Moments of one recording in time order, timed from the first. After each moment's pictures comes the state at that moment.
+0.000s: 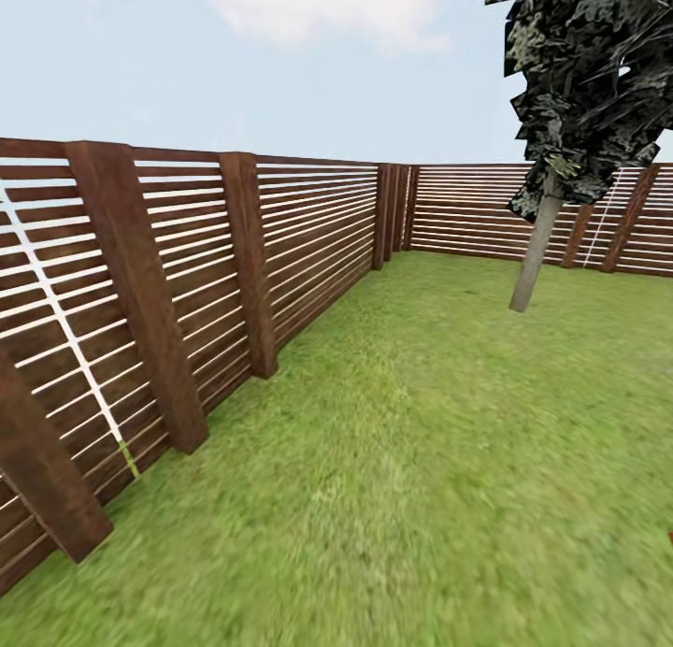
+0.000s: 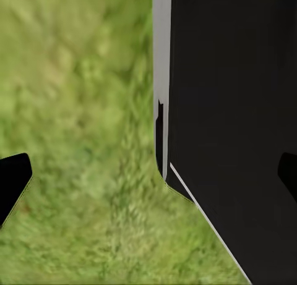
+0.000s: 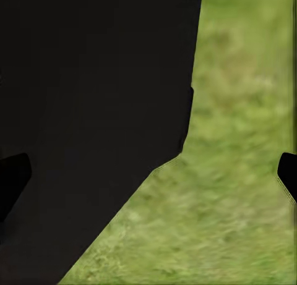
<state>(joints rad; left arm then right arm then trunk) 0.09 0.09 0.00 -0.10 -0.01 0.00 -0.01 0.01 -0.03 0.00 0.09 0.04 -0.01 0.01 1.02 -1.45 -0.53</state>
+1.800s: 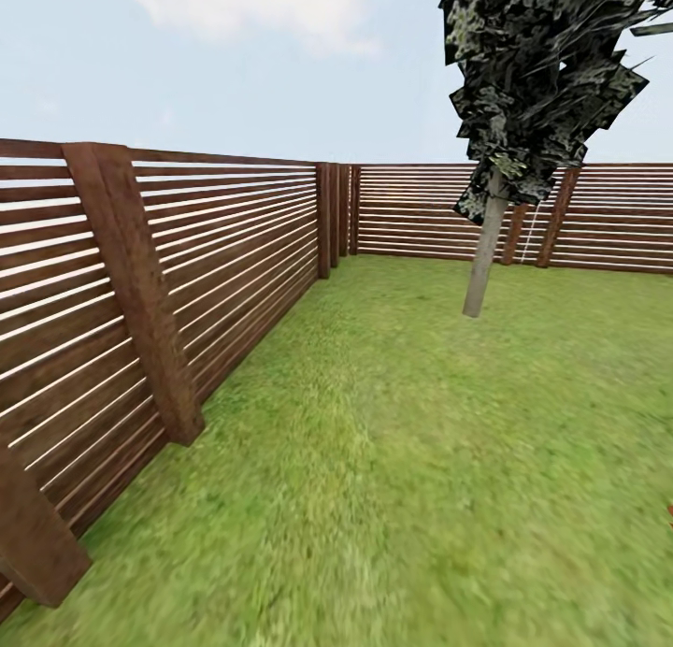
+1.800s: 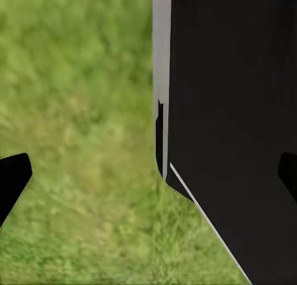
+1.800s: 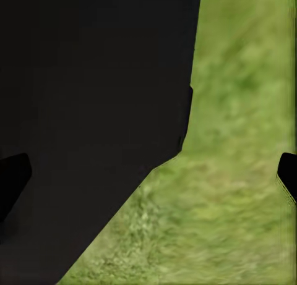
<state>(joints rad) 0.09 0.09 0.00 -0.10 -0.01 0.00 -0.01 0.01 -0.03 0.00 0.09 0.04 -0.01 0.01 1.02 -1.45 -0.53</state>
